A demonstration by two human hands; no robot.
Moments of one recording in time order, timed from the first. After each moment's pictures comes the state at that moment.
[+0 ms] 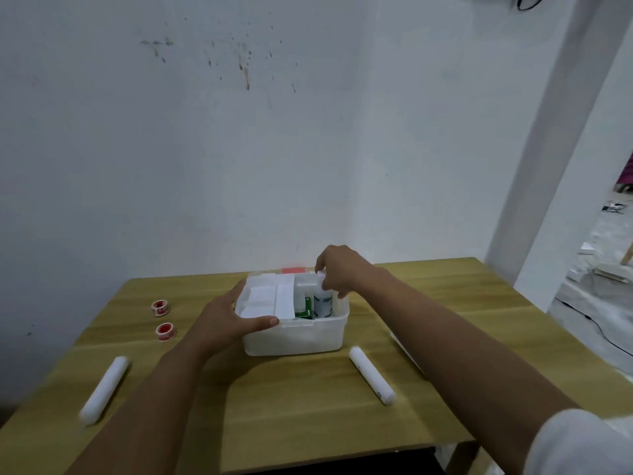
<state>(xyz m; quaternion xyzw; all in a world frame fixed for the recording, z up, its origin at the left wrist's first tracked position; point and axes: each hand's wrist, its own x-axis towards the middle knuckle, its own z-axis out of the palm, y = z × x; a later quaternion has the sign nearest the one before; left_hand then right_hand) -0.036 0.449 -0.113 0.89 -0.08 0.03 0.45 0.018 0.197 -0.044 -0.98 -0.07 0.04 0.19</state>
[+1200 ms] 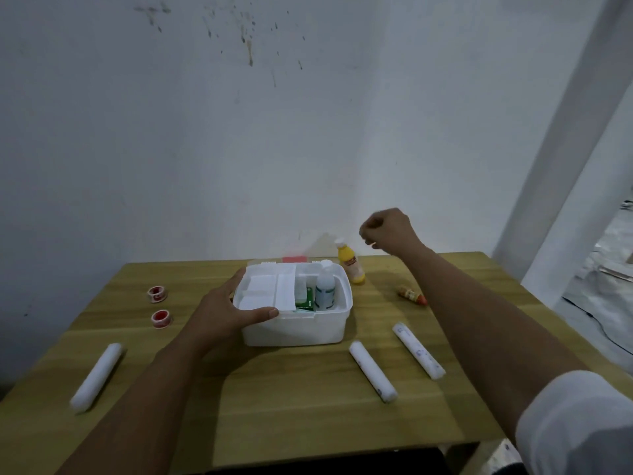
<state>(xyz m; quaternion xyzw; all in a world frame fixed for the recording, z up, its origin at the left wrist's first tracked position) -0.033 0.448 -0.120 0.88 -0.06 0.04 0.47 0.074 0.105 -0.048 -0.91 -0.02 -0.15 0.38</state>
